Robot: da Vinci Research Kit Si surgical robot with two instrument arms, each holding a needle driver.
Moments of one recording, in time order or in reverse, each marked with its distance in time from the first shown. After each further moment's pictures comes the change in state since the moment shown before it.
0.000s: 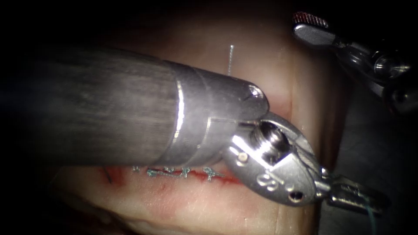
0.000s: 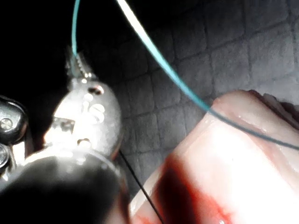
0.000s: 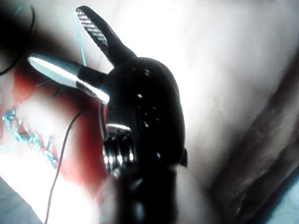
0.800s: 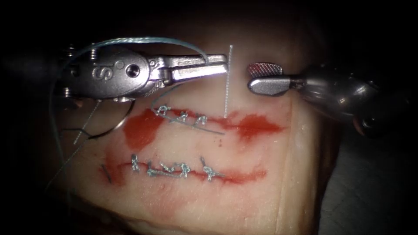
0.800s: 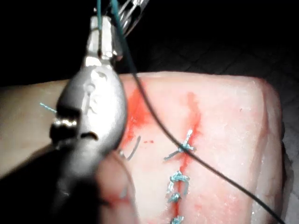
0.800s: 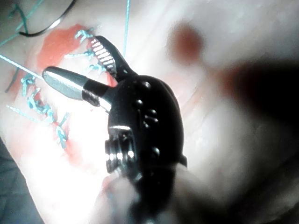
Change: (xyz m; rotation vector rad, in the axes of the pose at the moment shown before) right arm 0.006 0.001 0.006 -0.056 0.220 -0.222; left arm 0.008 0.002 -0.024 -0.491 -0.137 -0.767
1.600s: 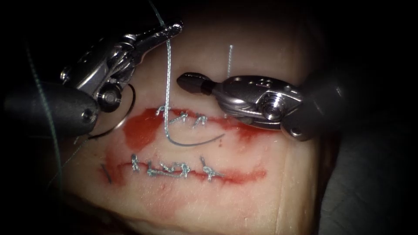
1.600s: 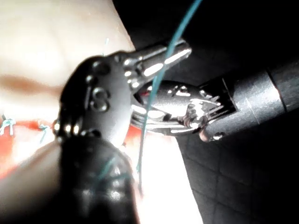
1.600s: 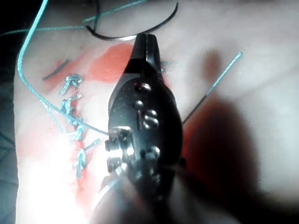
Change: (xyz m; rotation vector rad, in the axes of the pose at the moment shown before) right arm 0.005 0.000 0.010 0.359 0.166 -0.277; left arm 0.002 0.002 -0.002 -0.144 -0.288 -0.330
